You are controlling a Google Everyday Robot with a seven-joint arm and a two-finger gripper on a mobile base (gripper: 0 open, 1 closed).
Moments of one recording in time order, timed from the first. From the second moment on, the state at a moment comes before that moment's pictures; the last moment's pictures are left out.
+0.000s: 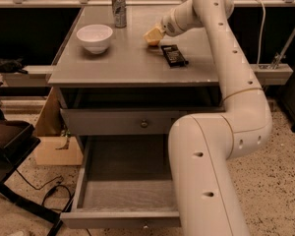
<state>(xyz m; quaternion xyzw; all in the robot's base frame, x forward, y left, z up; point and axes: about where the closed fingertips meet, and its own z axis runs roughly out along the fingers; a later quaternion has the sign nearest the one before) 0.889 -0.024 0.856 -0.45 0.76 0.16 0.44</state>
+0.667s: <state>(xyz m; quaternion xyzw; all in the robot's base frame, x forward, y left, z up) 0.889 -0.024 0.856 -0.45 0.76 0.16 0.44</state>
